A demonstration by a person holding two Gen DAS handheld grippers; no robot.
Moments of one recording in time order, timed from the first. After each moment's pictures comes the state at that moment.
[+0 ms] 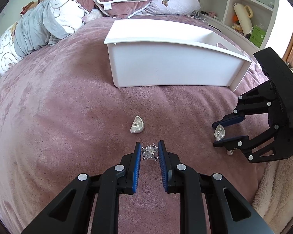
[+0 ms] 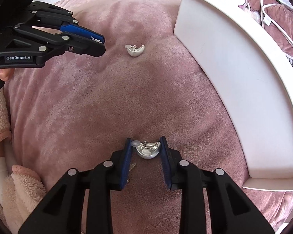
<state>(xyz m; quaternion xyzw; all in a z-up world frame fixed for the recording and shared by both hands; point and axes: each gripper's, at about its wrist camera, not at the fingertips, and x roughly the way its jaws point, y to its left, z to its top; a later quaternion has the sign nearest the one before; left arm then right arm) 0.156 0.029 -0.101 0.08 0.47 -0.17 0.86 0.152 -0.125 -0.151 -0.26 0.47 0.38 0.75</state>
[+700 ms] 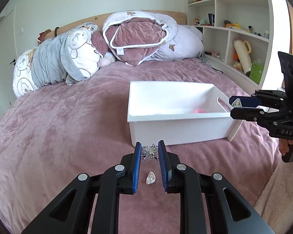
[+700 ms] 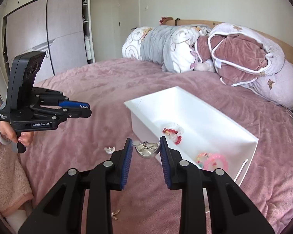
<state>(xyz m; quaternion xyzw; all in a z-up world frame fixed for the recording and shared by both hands) 0.154 0.034 -0.014 0.06 0.33 -0.15 0.93 0.170 -0.211 -0.003 -0.08 0.26 0.34 0.90</state>
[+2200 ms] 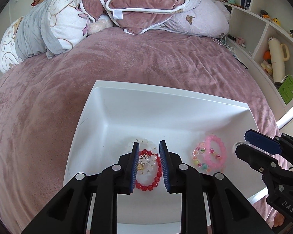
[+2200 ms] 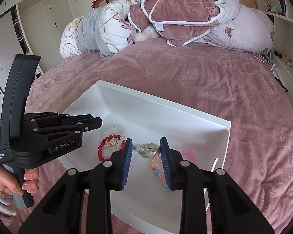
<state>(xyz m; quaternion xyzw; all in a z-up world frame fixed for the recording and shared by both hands) 0.351 -0.063 -0.058 0.01 0.48 -0.10 0.87 0.307 -0.235 -0.047 0.01 0.42 0.18 0.89</state>
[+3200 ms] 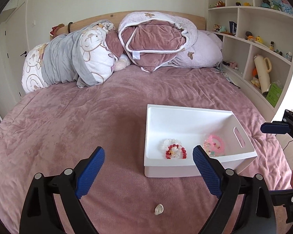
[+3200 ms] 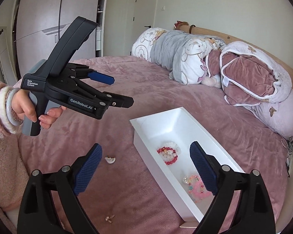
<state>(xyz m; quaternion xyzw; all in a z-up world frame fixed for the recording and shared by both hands) 0.221 0.029 0.030 0.04 0.36 -0.09 0.93 0.169 -0.167 0.024 -0.18 0.28 0.39 0.86</state>
